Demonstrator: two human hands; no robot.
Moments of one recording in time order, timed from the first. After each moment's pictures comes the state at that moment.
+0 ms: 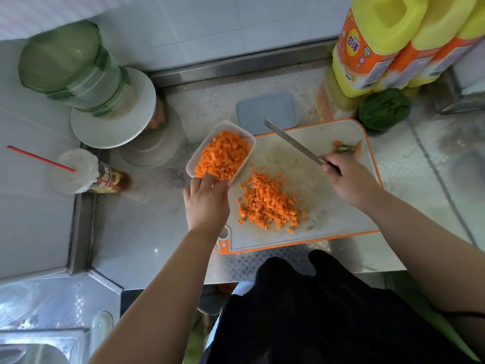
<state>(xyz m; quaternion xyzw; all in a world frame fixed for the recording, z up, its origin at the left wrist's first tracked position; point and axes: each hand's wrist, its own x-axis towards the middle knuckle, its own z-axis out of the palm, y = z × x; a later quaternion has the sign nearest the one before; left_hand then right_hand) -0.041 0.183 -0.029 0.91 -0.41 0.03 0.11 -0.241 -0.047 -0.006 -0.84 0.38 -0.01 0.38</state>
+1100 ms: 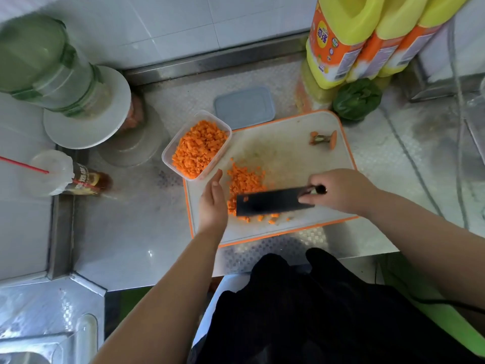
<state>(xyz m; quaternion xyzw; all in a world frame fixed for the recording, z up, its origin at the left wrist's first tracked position) -0.100 0.158 -0.028 0.82 -0.14 -0.30 0.47 -0.284 -0.043 0.015 -0.90 0.28 0.17 0.28</state>
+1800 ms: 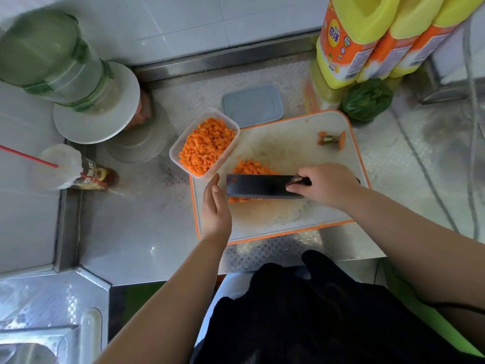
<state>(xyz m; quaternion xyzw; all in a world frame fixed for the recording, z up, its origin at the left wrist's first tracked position) -0.106 0.176 -0.038 0.83 -0.14 -0.24 0.48 -0.249 -0.030 -0.001 -0.93 0.28 0.11 0.21</state>
